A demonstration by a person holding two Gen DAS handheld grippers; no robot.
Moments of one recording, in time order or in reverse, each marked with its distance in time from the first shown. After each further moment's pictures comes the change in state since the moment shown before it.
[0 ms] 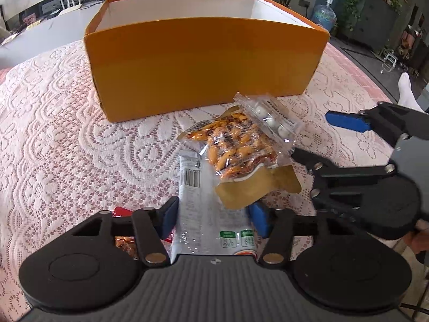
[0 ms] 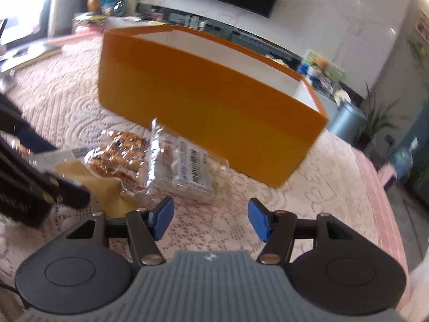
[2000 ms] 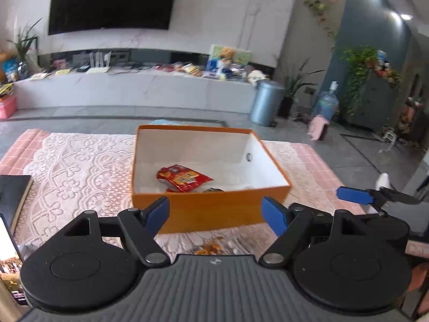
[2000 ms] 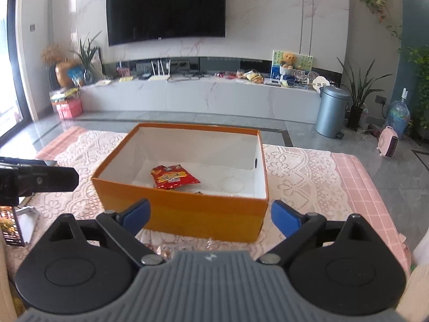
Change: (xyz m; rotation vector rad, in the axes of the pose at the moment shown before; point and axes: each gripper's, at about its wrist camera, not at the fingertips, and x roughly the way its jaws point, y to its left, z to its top) left arm -0.146 -0.015 0.070 -0.095 -0.353 0.005; right arm -0.105 -0.094 0.093 0.392 -0.095 0.055
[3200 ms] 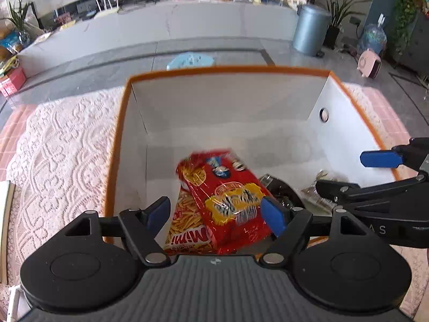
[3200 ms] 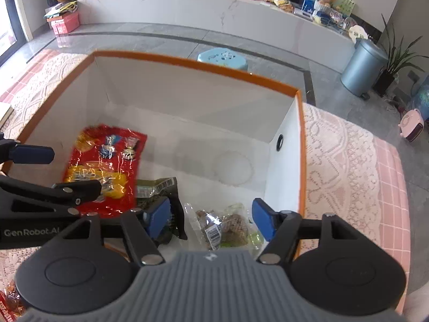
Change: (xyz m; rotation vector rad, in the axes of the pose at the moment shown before) left arm 0.186 0.027 0.042 0.019 0.348 0.196; right arm 0.218 -0.011 0.065 -0.158 0.412 0.007
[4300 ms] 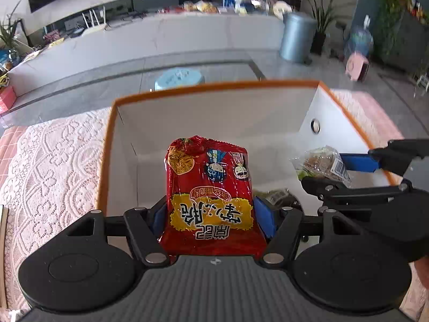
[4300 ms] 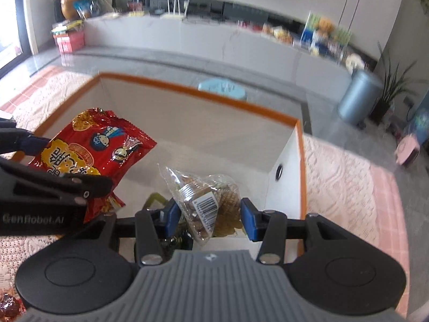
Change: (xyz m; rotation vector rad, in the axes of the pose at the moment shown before) left arm 0.014 -0.004 0.005 0.064 -0.036 -0.031; right arm 0.004 0.005 -0.003 -0.030 -0.121 -0.011
